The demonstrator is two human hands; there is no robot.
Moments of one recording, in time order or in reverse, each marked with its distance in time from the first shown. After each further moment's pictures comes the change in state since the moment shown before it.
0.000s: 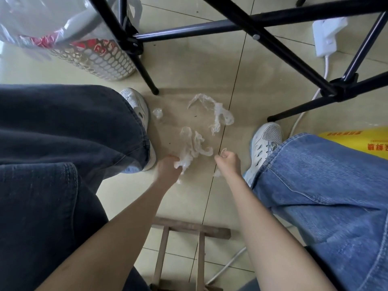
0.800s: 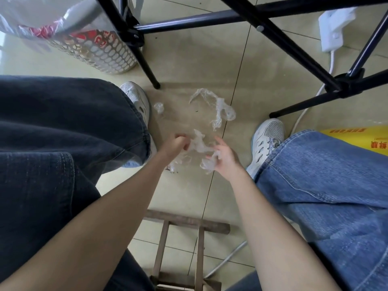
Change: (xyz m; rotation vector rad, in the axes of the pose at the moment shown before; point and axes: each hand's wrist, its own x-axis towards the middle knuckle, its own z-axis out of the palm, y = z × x) left_hand 0.008 0.053 -0.043 -0.576 -0.131 -0.022; right_hand 0.002 -0.009 0.003 0.807 -0.382 0.293
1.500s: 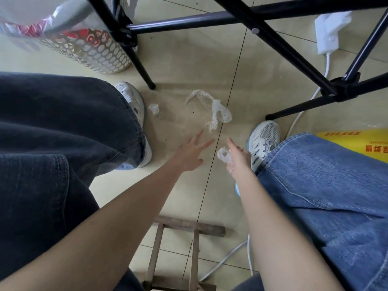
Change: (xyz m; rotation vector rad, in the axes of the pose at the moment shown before) left_hand 0.026 -0.022 0.044 0.981 -0.248 0.355; right_hand -0.005 -0.020 -0.025 -0.179 0.485 -0.084
